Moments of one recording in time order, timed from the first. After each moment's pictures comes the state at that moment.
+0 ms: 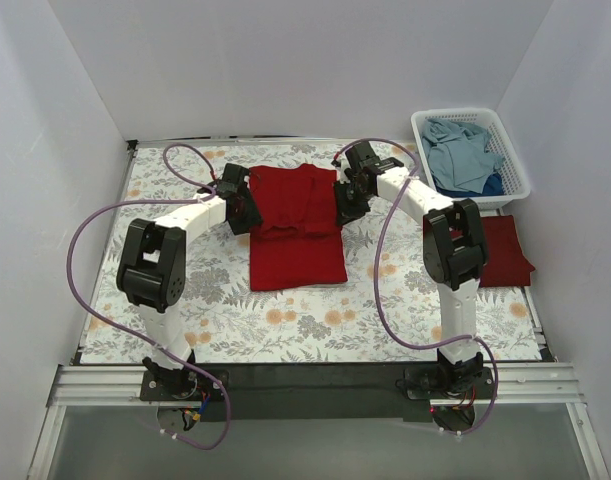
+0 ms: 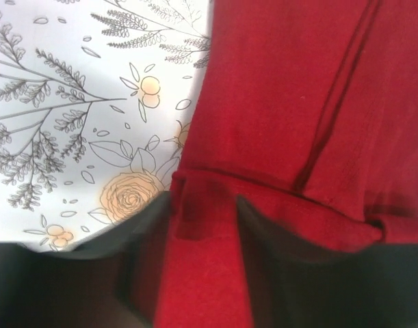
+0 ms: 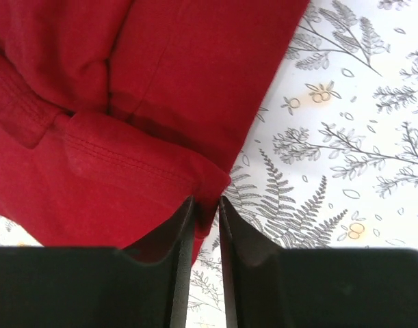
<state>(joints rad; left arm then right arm) -0.30 1.88 1.29 -0.44 -0.07 -0.68 0.45 2.11 1.72 -0.73 -0.29 0.16</state>
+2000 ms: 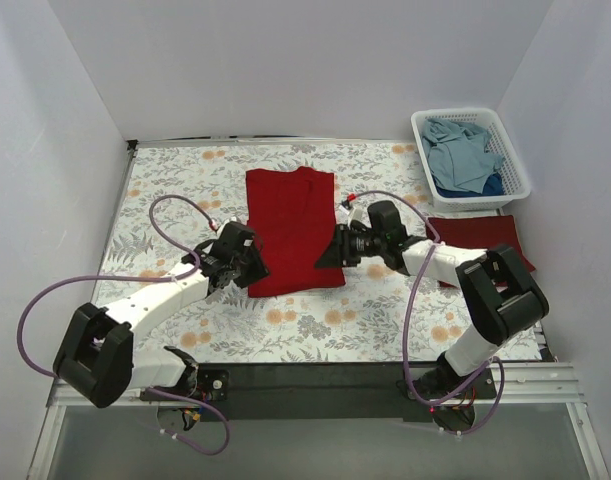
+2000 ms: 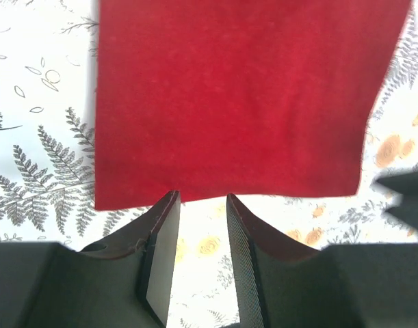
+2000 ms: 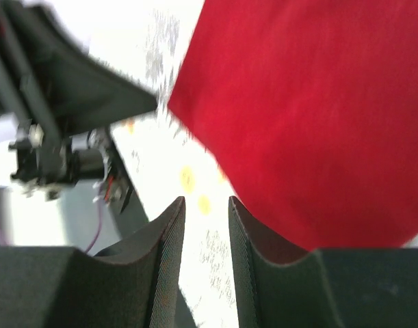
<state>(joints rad) -0.57 1.26 0.75 -0.41 -0.09 -0.91 0.53 1.63 0.85 0.18 -0.73 0.56</state>
